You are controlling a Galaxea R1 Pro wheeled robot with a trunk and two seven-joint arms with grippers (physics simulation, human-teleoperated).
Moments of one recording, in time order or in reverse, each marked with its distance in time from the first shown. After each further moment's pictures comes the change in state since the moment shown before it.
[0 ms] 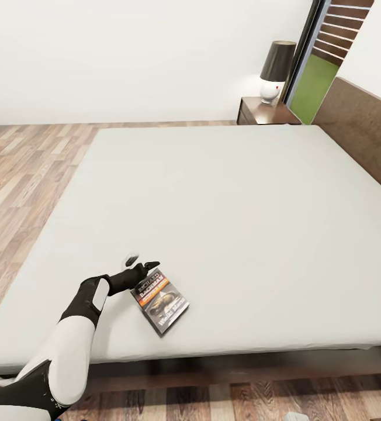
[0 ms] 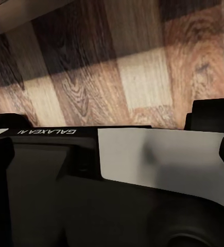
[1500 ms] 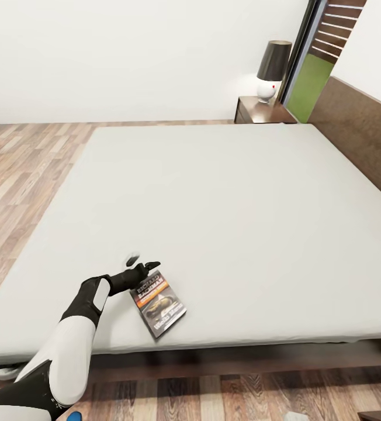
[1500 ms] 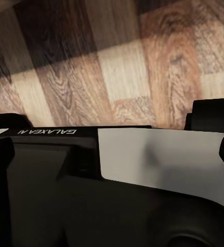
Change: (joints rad) left arm 0.000 -0.003 -0.001 0.002 0.000 0.000 0.000; right arm 0.000 0.000 0.000 0.000 0.000 0.000 0.000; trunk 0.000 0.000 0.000
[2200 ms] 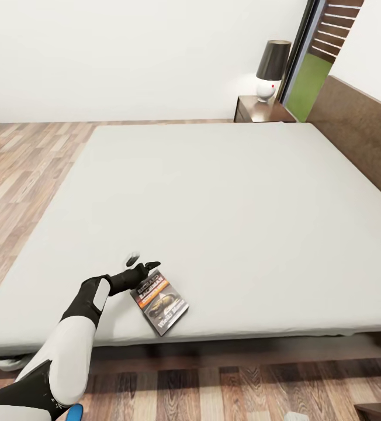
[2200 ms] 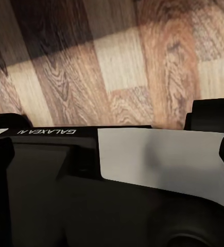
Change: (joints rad) left arm 0.000 0.000 0.000 0.000 0.004 0.003 0.000; right arm 0.000 0.000 0.000 0.000 0.000 0.000 -0.001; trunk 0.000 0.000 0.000
